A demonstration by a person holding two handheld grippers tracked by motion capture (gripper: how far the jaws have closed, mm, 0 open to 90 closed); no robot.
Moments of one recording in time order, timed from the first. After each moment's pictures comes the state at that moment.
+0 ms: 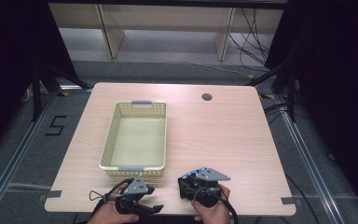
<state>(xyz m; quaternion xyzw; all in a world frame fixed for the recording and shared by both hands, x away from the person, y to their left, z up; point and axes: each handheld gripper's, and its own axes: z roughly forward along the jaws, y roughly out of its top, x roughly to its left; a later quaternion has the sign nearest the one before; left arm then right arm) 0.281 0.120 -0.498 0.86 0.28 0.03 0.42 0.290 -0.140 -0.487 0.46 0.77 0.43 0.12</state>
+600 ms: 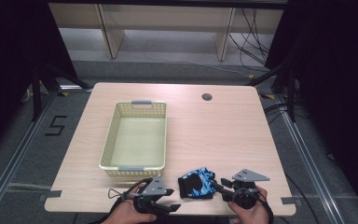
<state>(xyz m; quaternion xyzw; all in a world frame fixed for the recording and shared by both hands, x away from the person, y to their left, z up) 0.284 0.062 -0.493 0.87 0.23 0.02 0.44 0.284 -0.236 -0.479 0.46 0.79 0.39 0.12</state>
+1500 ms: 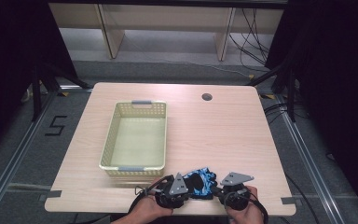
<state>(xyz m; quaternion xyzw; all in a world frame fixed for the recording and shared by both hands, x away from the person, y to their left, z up) 0.300 0.021 -0.506 0.89 0.20 0.09 0.39 0.287 -0.219 -0.491 0.39 0.86 0.32 0.11</state>
